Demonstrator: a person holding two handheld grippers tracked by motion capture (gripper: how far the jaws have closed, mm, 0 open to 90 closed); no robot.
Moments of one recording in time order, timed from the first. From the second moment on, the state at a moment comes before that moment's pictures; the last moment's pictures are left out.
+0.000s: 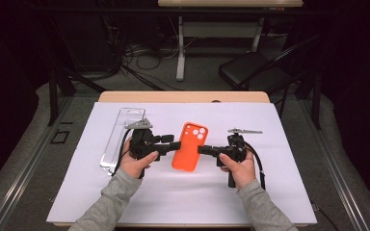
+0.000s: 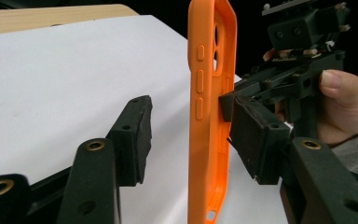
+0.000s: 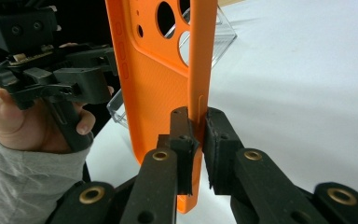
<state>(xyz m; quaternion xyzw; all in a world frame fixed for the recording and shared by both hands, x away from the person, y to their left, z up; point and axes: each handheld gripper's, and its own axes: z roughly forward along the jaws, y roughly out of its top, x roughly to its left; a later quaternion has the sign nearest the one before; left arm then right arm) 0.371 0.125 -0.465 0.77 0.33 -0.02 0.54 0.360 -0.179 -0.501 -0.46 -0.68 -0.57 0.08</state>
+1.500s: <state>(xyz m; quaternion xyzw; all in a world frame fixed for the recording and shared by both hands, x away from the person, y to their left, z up) 0.357 0.120 -0.441 0.82 0.29 0.12 0.48 0.348 -0.171 -0.481 -0.43 -0.73 -0.52 -0.03</state>
